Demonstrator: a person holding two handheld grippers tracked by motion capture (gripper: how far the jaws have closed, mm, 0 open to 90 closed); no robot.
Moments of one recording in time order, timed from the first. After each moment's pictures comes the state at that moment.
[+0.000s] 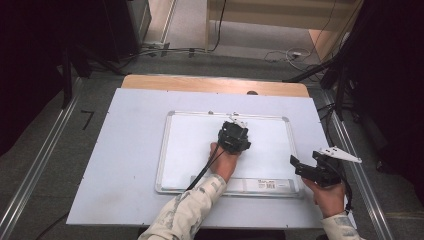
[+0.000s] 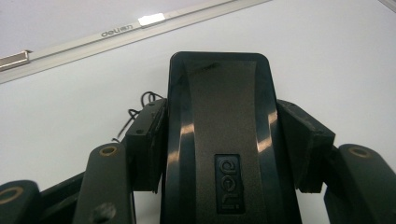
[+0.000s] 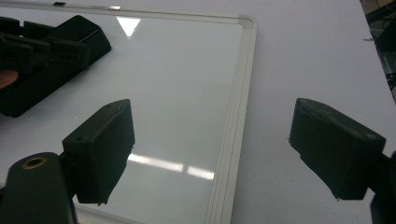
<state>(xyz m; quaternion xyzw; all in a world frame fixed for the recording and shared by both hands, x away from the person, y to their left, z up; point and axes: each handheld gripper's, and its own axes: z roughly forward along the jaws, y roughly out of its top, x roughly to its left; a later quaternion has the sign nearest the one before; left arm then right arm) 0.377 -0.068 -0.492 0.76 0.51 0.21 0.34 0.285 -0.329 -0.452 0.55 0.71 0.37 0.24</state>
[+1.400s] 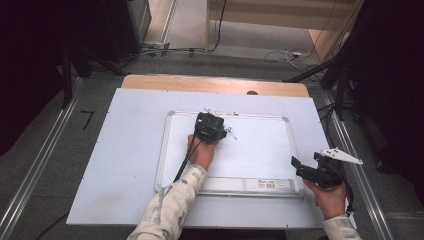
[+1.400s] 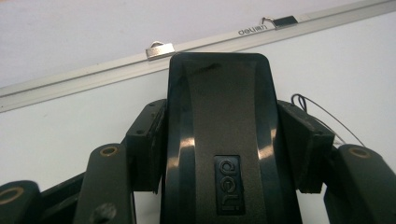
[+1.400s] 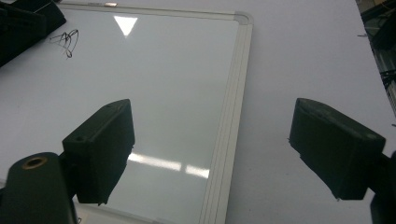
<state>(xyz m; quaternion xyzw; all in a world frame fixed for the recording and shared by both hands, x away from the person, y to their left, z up) 0.407 0.005 -0.492 0.72 0.56 0.24 0.33 0.282 -0.332 -0.453 0.55 0.71 0.37 0.24</state>
